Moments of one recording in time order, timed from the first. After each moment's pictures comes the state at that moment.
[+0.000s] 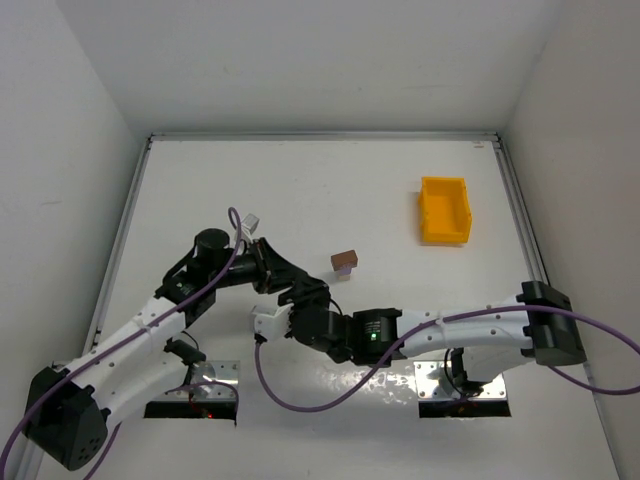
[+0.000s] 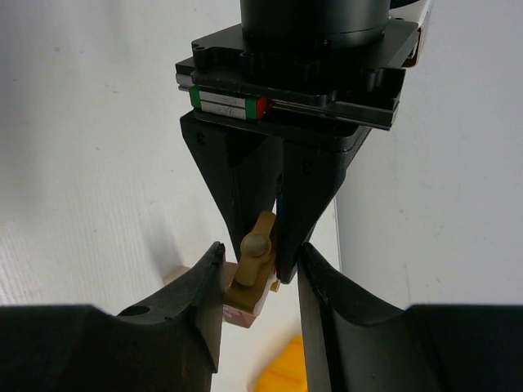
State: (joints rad) left arm -0.49 0.86 0.50 -0.05 0.64 -1.29; right arm 1.50 1.42 0.94 -0.05 0.77 -0.74
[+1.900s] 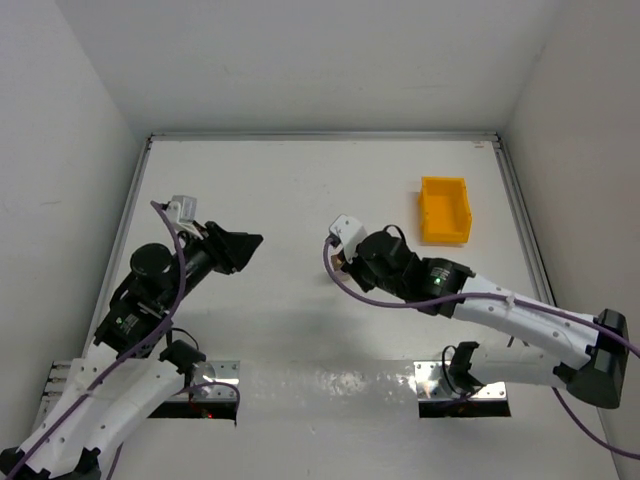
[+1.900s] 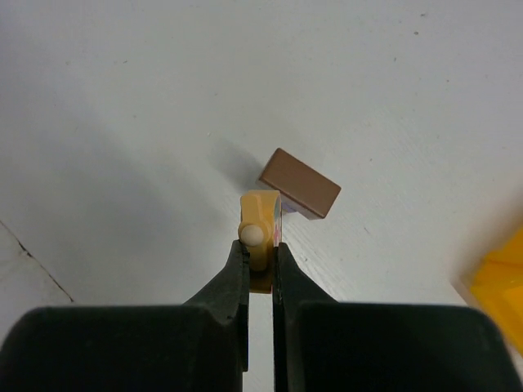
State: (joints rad) left arm -0.49 0.52 0.73 -0.34 0.09 -0.60; right arm 1.03 1.10 0.88 -0.42 0.26 -0.04
